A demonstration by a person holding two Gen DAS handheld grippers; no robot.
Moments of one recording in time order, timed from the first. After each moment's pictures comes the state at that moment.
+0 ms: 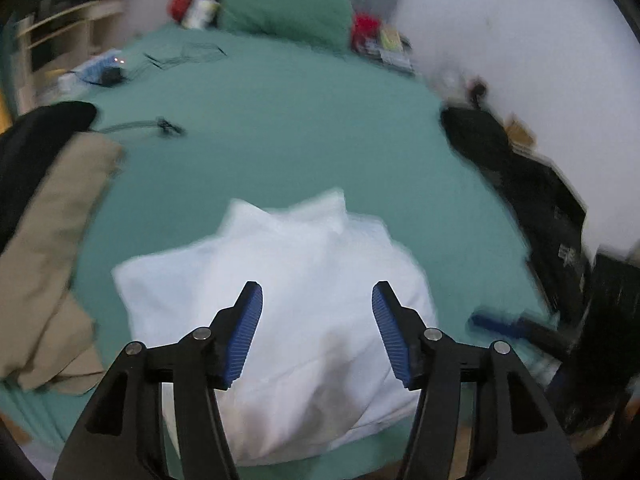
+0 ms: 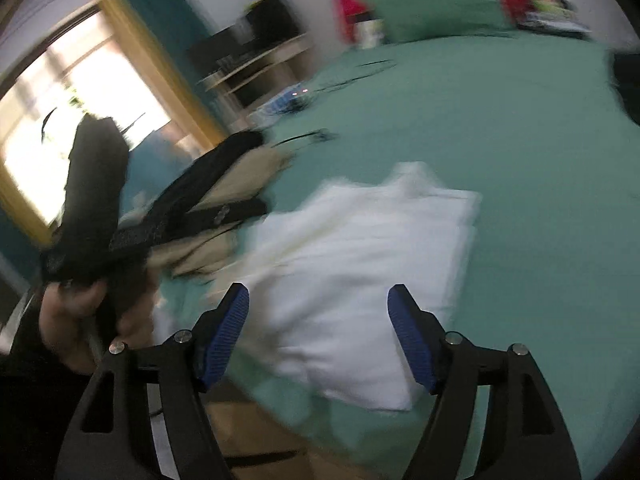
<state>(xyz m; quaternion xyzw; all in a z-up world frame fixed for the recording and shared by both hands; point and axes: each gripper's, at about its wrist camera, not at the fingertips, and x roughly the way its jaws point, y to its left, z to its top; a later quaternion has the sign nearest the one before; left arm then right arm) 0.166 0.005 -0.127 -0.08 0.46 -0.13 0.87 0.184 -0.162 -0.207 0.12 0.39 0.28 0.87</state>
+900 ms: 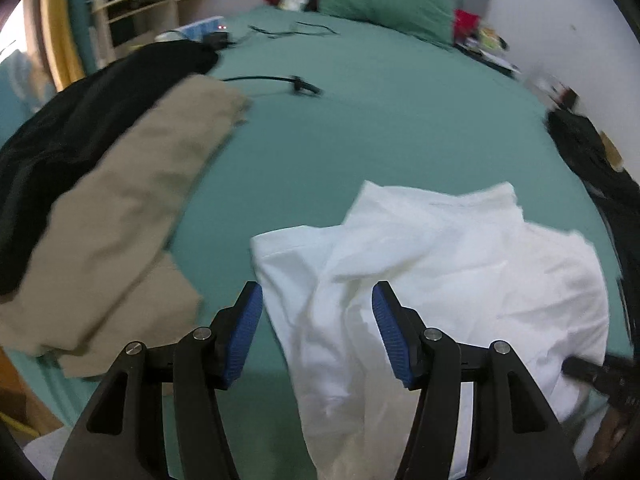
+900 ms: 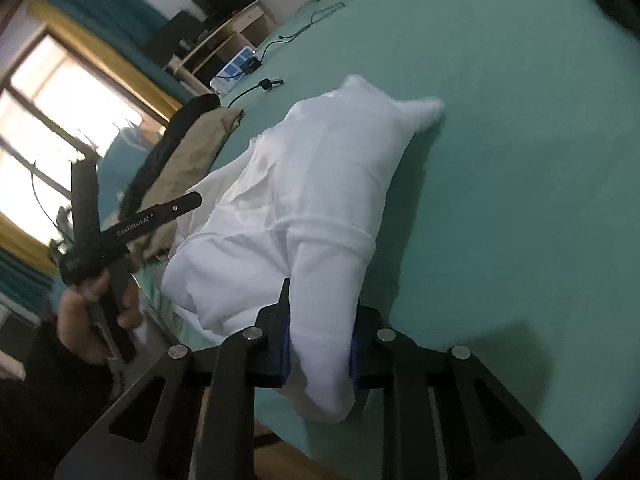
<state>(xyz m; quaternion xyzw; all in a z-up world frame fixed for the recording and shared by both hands) 0.175 0.075 -0.177 -0.07 0.48 0.03 0.88 0.206 -0.170 -0.262 0.14 0.47 0.28 0.82</state>
